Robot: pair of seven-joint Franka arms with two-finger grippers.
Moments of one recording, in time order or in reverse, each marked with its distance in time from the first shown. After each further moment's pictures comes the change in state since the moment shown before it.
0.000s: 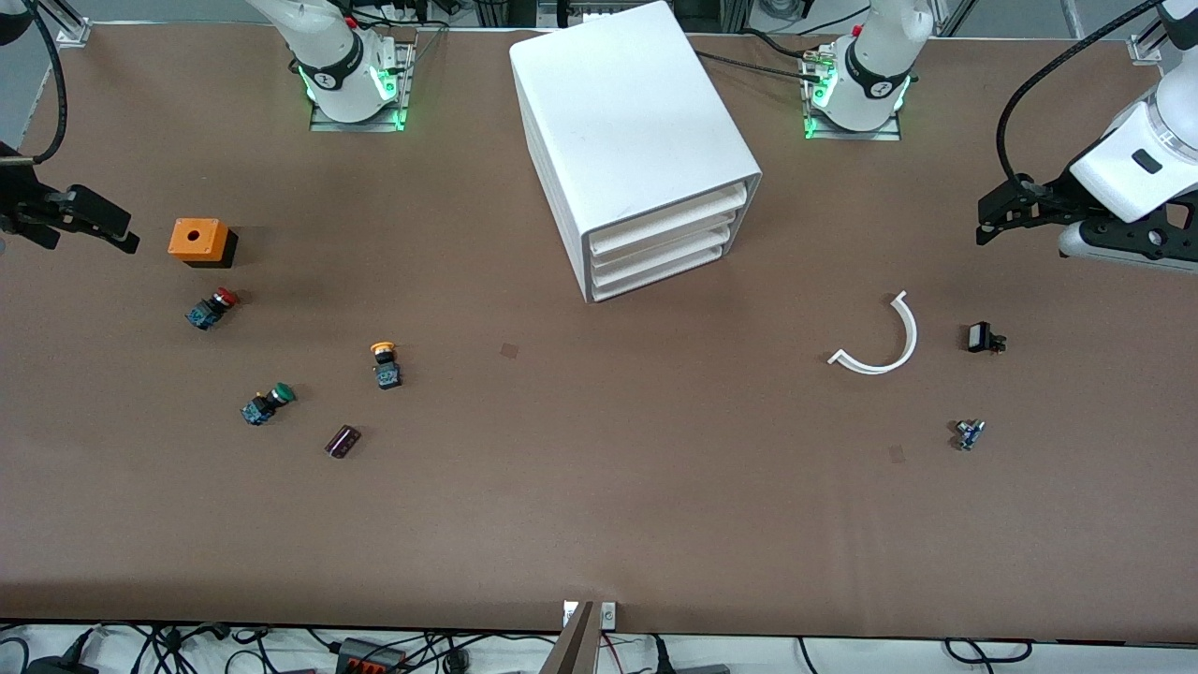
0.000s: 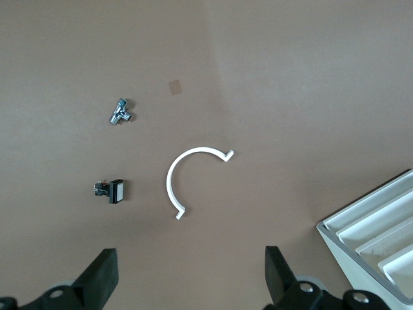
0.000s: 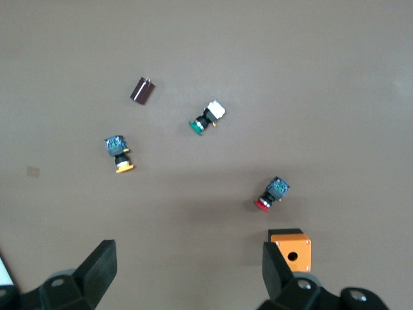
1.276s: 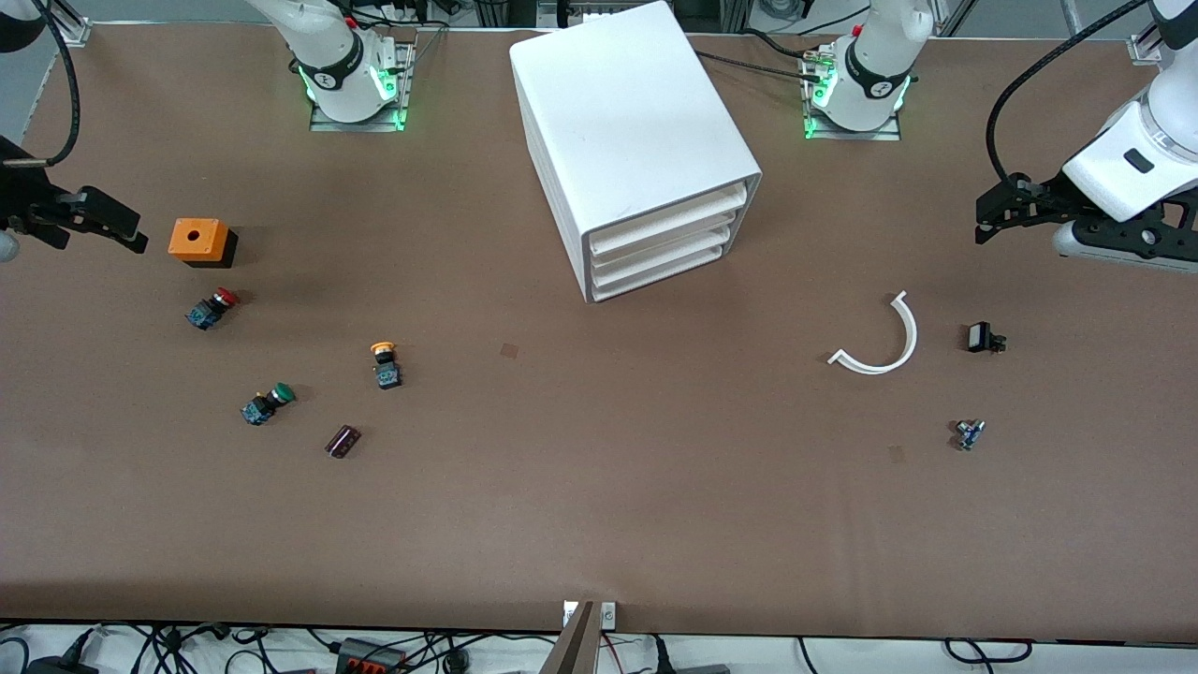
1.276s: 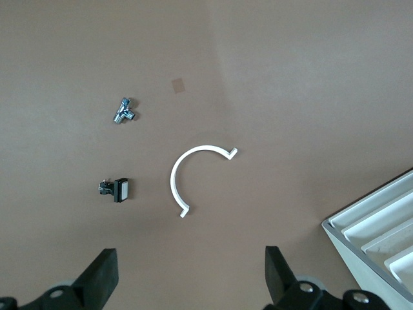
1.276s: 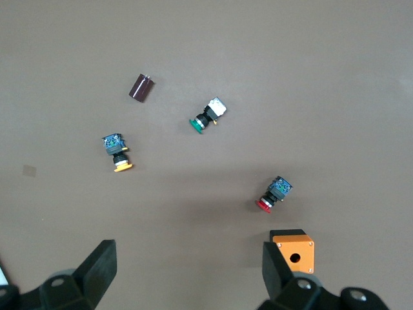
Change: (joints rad) left arm -0.001 0.000 -0.008 0.000 0.017 -0.006 0.000; right arm 0.000 -0.012 0.002 -0.058 -0.001 0.058 0.000
